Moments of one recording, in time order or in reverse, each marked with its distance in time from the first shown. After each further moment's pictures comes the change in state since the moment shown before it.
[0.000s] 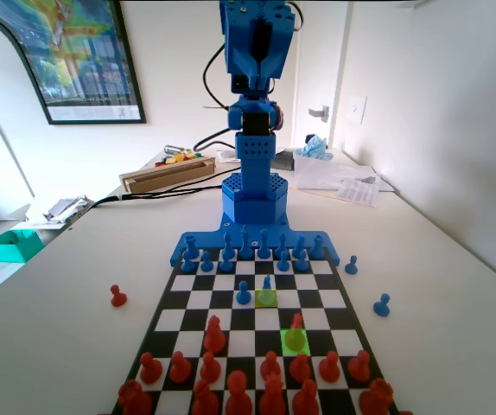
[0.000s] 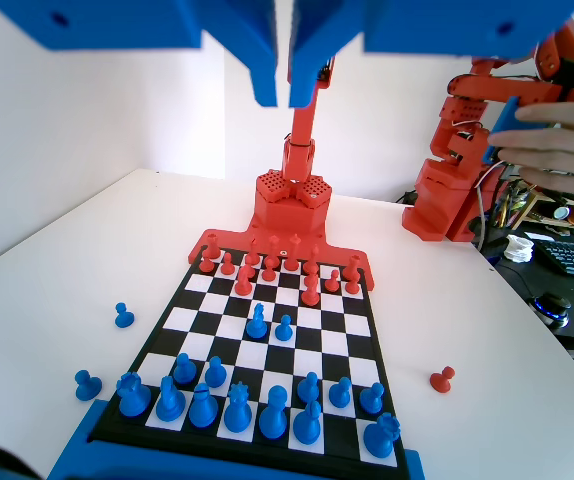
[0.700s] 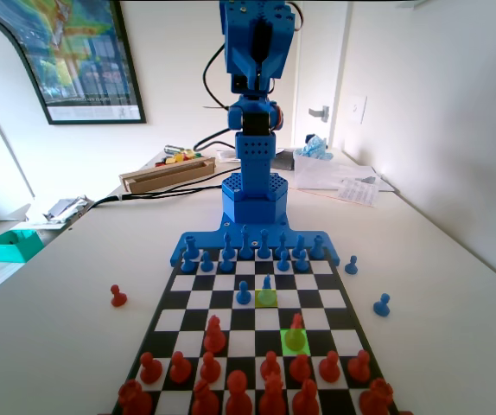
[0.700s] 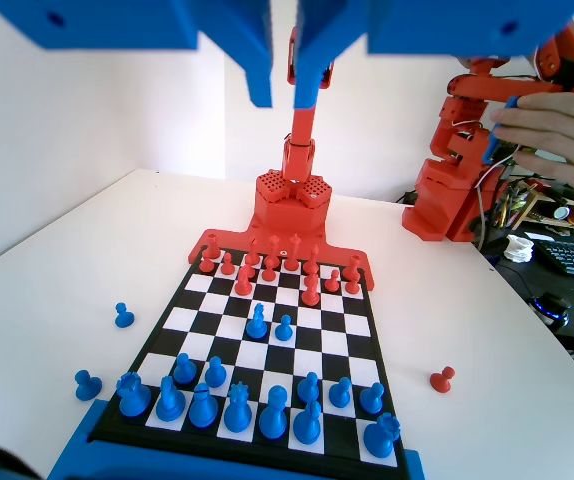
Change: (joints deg) arm 0.0 0.0 0.0 0.0 0.0
